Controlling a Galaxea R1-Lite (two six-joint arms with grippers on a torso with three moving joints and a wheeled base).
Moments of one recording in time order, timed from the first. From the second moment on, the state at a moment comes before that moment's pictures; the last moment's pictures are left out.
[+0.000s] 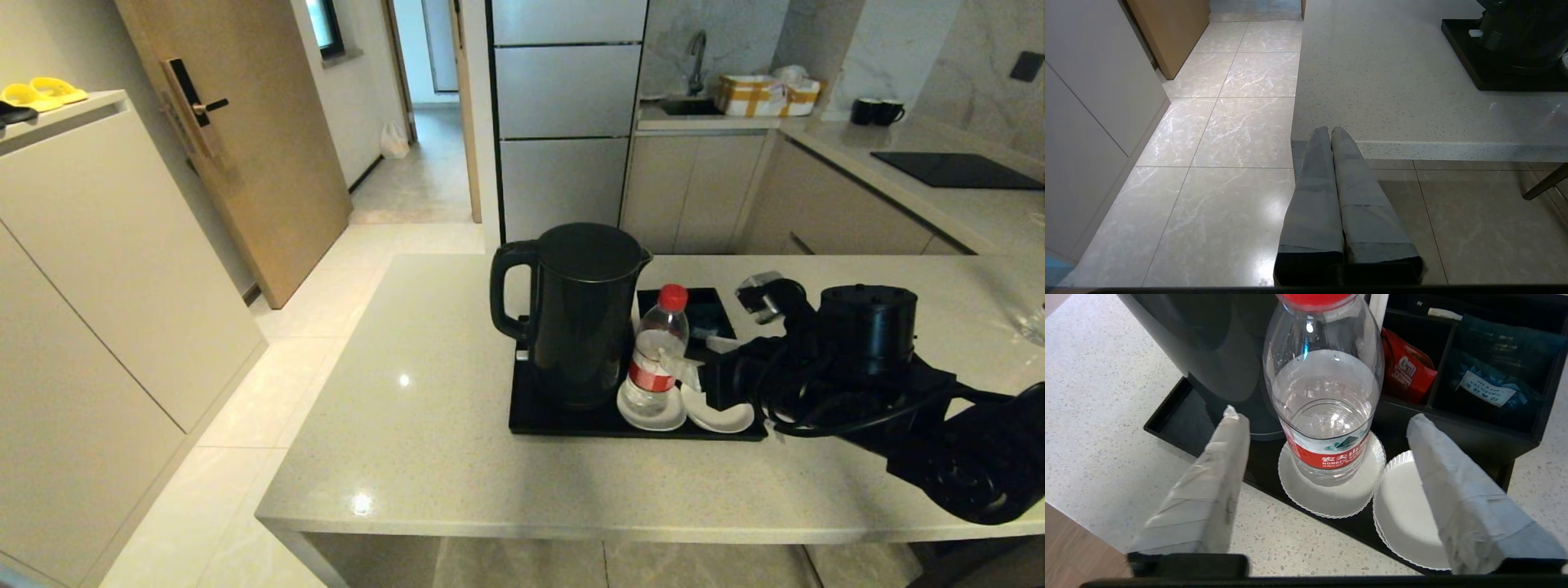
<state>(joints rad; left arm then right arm) 0.01 0.00 0.00 0.00 -0.01 0.01 0.36 1.85 -0.66 -0.88 0.10 -0.01</state>
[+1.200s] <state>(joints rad) 0.01 0.00 0.00 0.00 -0.01 0.01 0.41 2.09 -0.68 -1.19 -0.05 0.01</state>
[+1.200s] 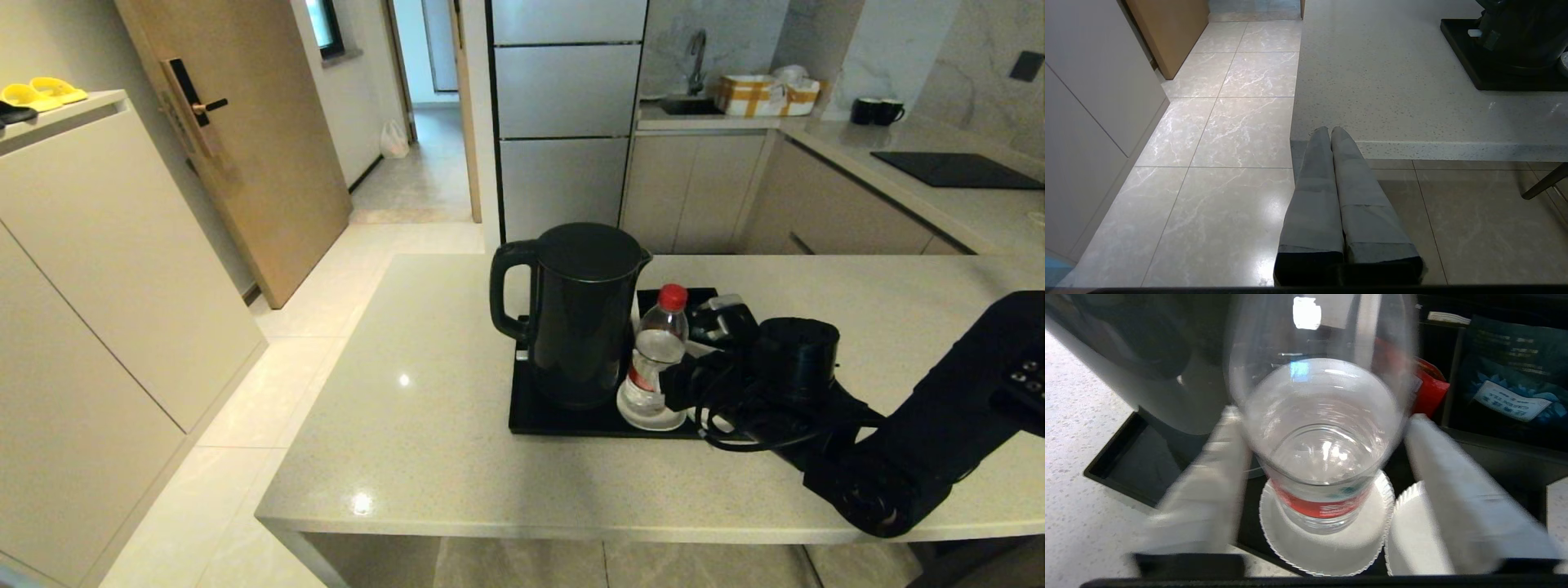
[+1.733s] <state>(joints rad) 0.01 0.00 0.00 0.00 -0.01 0.01 0.41 2.08 -0.68 -1.18 -0.05 0.01</state>
